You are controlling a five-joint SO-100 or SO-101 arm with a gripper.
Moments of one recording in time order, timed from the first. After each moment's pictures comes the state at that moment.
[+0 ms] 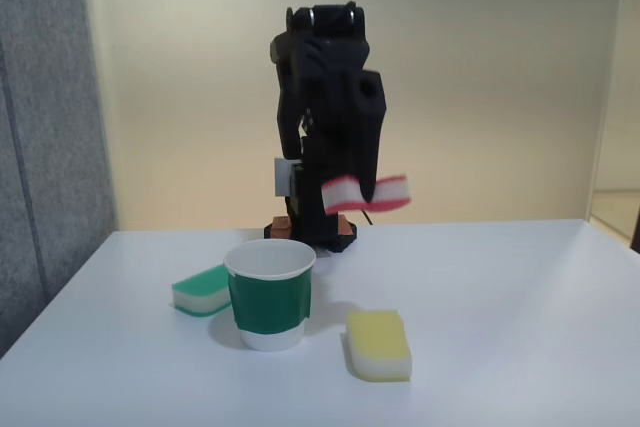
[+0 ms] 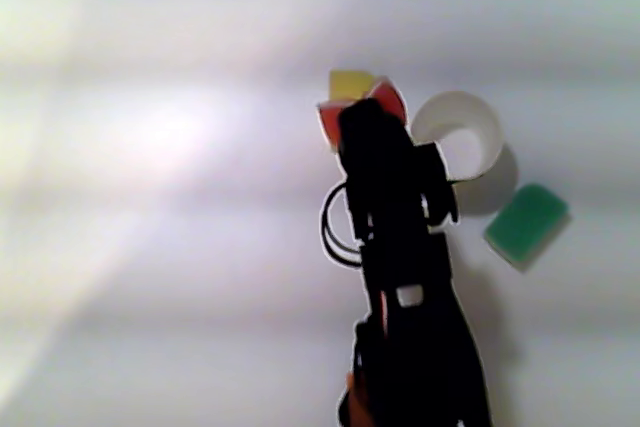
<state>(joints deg) -2.1 140.2 129.2 57.8 -22.2</state>
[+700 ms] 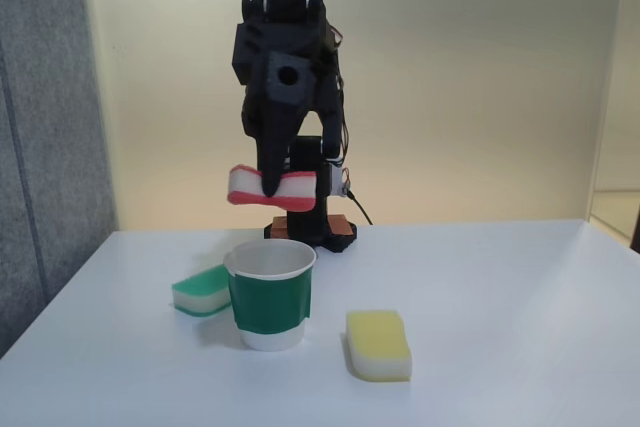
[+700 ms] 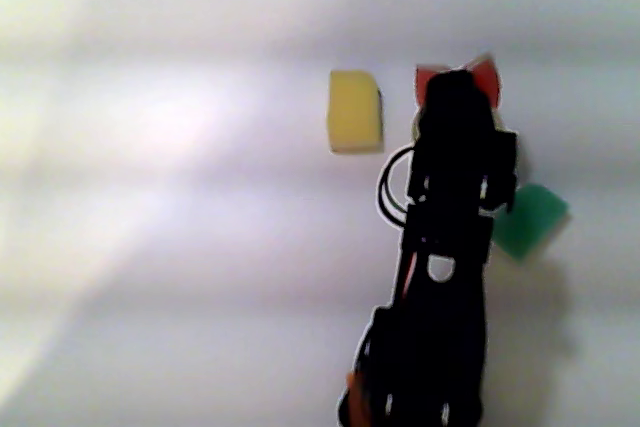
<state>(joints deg) 16.1 130.8 121.8 56.1 -26.6</state>
